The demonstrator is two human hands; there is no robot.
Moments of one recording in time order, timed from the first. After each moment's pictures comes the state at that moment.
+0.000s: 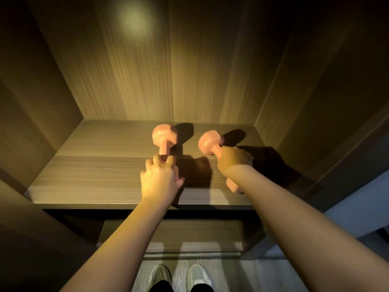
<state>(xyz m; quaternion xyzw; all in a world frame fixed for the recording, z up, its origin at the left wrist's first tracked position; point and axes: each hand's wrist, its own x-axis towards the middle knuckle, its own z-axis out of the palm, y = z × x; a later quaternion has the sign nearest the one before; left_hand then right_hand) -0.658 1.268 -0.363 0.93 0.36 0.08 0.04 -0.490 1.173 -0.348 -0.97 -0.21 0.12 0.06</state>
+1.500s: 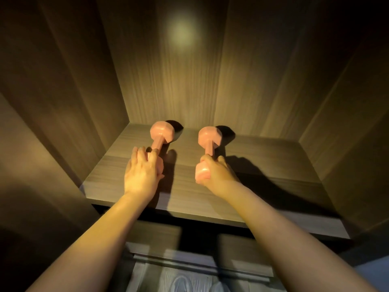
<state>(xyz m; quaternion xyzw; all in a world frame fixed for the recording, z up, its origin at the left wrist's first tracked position) -0.734 1.389 -0.366 0.90 0.42 0.11 0.02 -0.571 1.259 -0.357 -0.86 -0.39 0.25 0.23</state>
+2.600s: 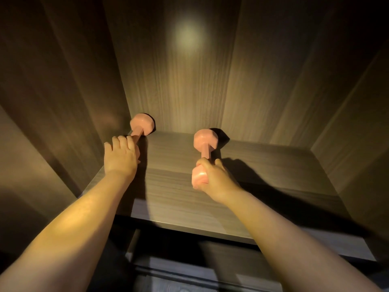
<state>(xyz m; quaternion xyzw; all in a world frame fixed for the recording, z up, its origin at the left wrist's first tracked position) -0.736 1.492 -0.359 0.86 0.48 0.02 -0.17 -0.575 1.287 -0.359 -0.83 -0.48 0.17 0.21</state>
